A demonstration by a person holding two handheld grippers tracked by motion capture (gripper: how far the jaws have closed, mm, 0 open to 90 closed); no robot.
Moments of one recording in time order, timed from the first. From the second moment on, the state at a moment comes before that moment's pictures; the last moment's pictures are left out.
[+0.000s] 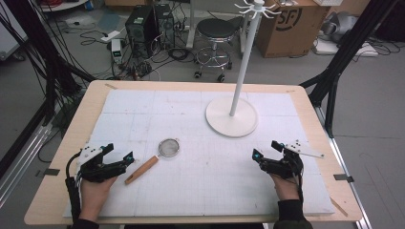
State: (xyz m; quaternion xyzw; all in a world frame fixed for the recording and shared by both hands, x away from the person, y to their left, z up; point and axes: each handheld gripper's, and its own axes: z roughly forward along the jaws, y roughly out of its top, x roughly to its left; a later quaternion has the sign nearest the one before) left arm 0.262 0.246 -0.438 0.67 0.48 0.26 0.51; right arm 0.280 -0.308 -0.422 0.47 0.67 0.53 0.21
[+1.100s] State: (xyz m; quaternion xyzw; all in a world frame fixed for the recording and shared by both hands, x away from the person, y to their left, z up) left arm 0.251 0.244 -0.444 0.66 0.50 0.21 0.52; right arm 0.280 -0.310 -0.422 0.47 0.67 0.54 0.22
